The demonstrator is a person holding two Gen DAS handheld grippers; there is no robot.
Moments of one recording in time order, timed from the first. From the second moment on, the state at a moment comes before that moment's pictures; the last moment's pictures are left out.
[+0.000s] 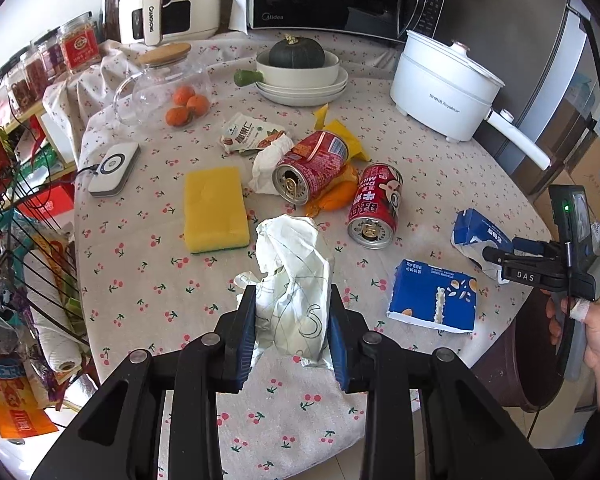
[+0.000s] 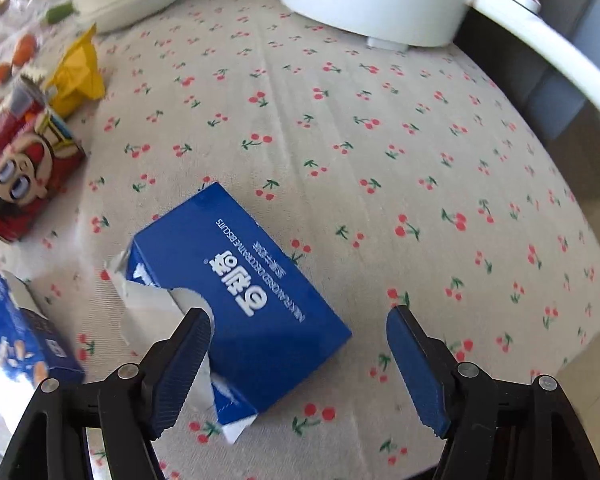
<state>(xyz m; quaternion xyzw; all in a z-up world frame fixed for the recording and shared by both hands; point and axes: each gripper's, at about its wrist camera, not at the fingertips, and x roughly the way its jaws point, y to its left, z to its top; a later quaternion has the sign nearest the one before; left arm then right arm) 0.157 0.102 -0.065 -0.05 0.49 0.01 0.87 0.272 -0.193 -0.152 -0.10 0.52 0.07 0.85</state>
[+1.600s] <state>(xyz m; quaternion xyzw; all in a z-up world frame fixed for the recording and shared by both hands) 0.122 -0.232 -0.119 0.08 0.48 -0.28 0.83 0.075 -0.440 -0.097 0.05 0.54 -0.08 0.83</state>
